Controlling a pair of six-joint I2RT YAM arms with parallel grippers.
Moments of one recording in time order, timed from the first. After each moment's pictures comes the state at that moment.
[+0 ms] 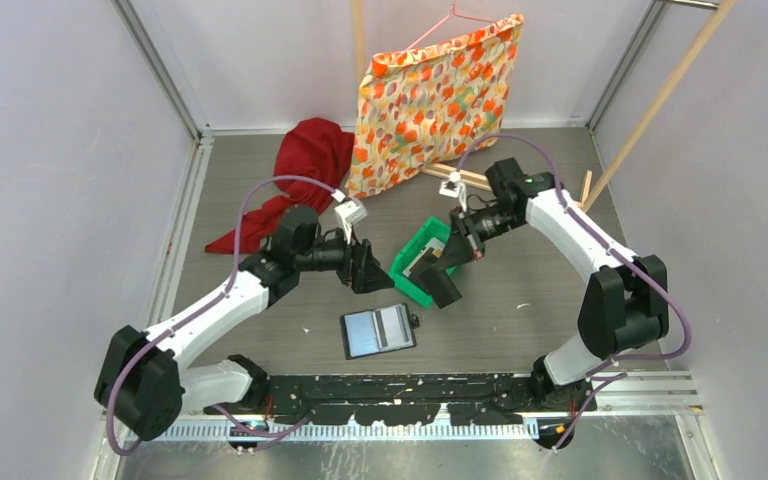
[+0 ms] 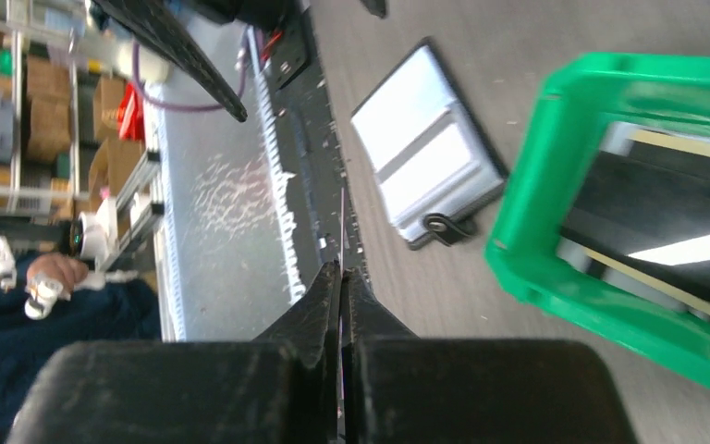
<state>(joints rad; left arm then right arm) -0.57 1.19 0.77 -0.03 0.79 -0.29 0.33 1.56 1.25 -1.06 -1.13 -0.46</state>
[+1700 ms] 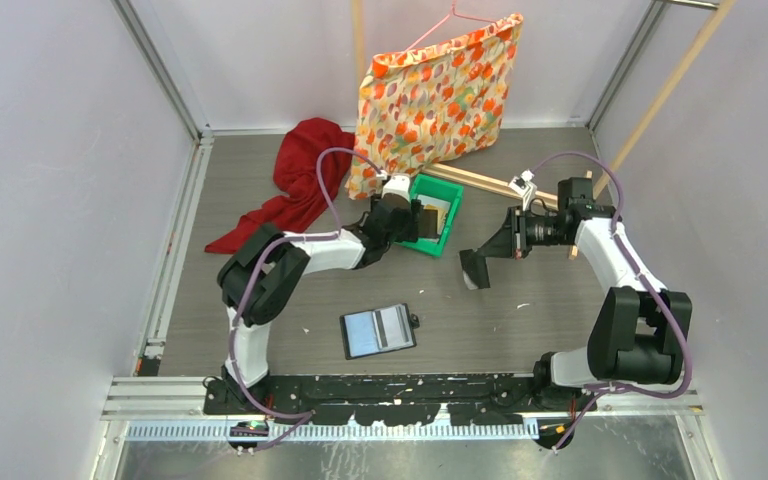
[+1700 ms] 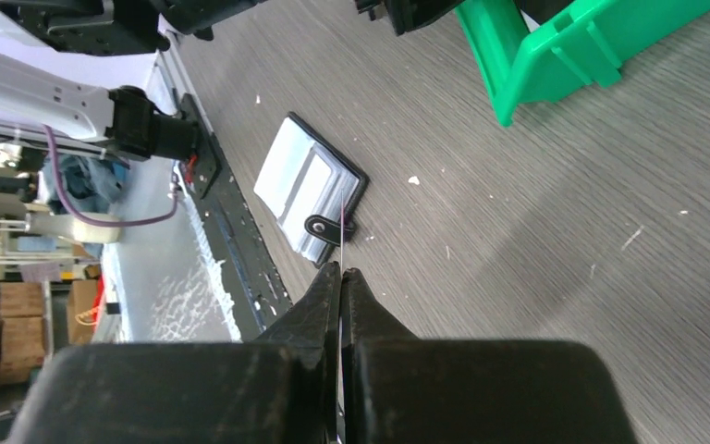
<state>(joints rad) -0.76 1.98 1.18 0.25 -0.34 -0.37 -0.11 1.40 0.98 -0.80 -1.12 -0.36</state>
